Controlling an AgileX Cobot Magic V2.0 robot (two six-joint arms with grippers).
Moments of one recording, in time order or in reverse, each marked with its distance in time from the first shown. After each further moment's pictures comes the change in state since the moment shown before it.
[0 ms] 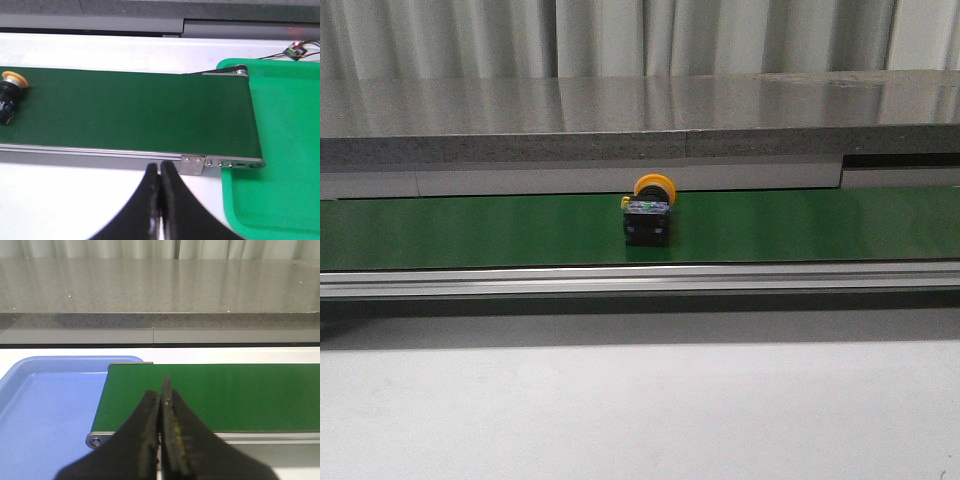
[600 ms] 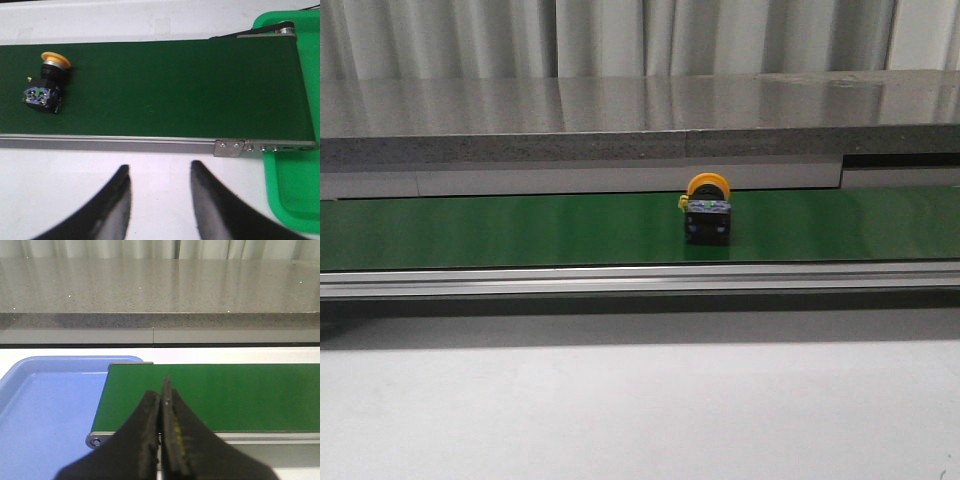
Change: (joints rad) left arm 0.000 0.000 0.000 0.000 0.000 0.000; right arm 0.000 0.189 -0.035 0.122 0.002 0.002
